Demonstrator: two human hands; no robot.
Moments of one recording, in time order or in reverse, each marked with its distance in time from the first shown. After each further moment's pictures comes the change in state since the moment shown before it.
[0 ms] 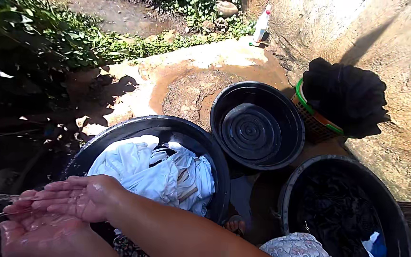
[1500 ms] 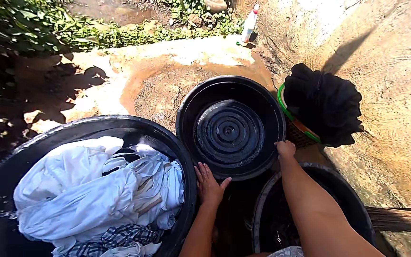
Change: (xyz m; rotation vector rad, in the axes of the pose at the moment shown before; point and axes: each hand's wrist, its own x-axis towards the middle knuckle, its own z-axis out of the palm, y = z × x) left_hand -0.303 -0.252 0.029 1.786 -1.187 -0.059; right_hand -0.391 -0.334 -0.342 -0.800 1.794 -0.696
